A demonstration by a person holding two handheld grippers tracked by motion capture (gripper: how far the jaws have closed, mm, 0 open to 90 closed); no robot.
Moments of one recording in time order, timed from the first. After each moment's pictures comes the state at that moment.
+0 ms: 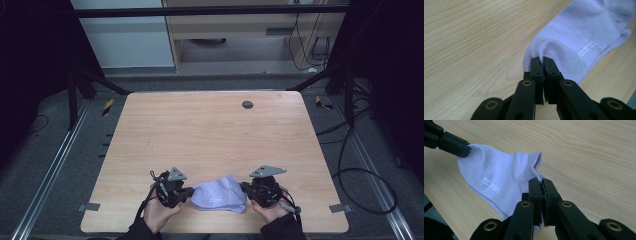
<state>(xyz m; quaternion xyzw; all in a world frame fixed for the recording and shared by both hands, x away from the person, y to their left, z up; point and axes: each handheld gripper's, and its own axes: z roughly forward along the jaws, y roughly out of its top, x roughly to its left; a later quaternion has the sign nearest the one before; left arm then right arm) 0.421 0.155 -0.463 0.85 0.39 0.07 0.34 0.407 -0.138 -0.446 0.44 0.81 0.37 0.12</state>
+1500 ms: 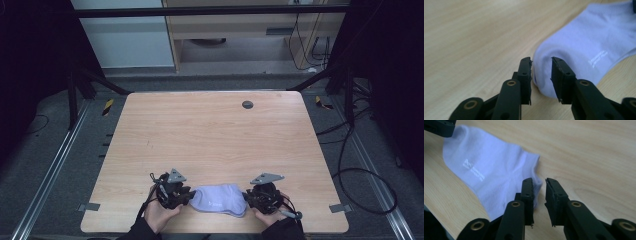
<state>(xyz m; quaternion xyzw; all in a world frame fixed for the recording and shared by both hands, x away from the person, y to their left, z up) 0.421 0.159 -0.470 0.84 0.40 0.10 0.35 0.399 -0.144 -0.470 0.45 0.82 0.34 0.12</state>
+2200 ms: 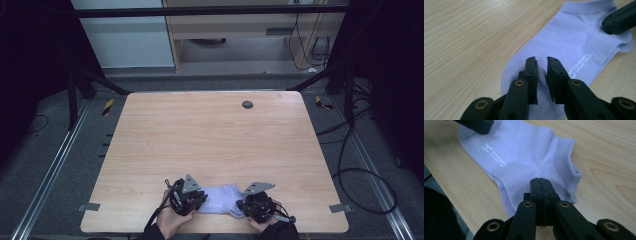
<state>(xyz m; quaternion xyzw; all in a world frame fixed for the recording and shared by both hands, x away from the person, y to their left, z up) 0.408 0.123 -0.487 0.87 0.34 0.11 0.35 0.387 -0.128 -0.491 0.40 0.85 0.34 0.08</state>
